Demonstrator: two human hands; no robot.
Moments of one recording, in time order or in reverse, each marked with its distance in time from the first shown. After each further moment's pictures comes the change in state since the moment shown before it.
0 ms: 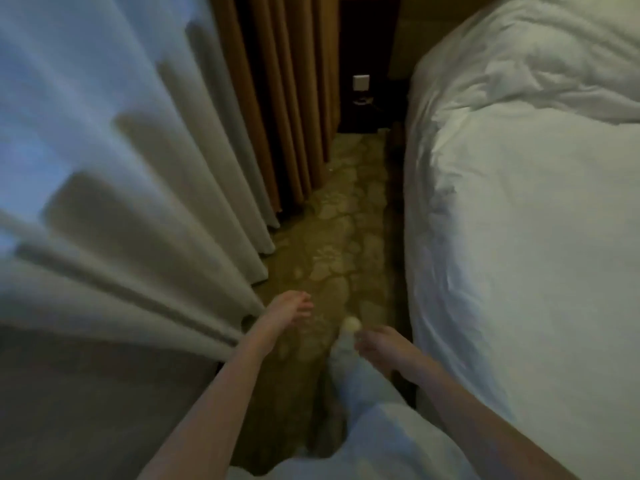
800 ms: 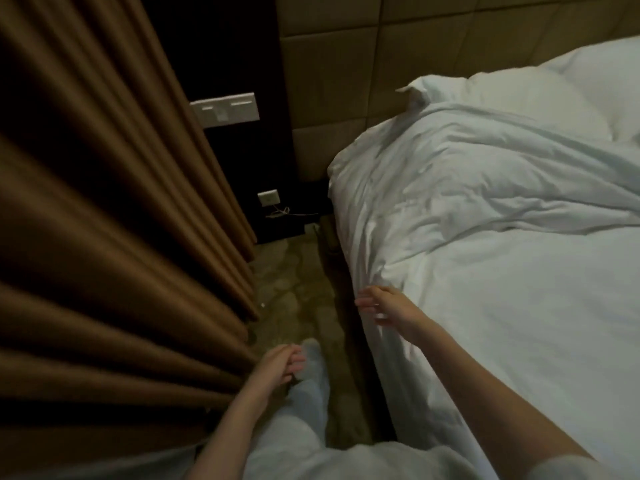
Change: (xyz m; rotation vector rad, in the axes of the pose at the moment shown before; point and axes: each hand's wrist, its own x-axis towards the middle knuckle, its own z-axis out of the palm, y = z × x) left_hand 0.464 0.506 0.082 0.123 -0.195 -0.024; right_hand 0.322 -0.510 -0.429 0.398 0.357 -0.171
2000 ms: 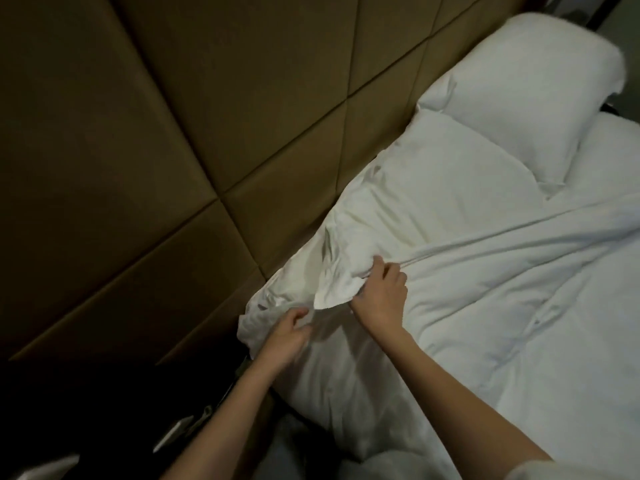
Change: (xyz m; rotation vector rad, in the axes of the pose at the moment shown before) left_hand 0.382 0.598 0.205 0.824 -0.461 0.333; right_hand 0.395 -0.357 -0.247 -0.467 1.077 0.075
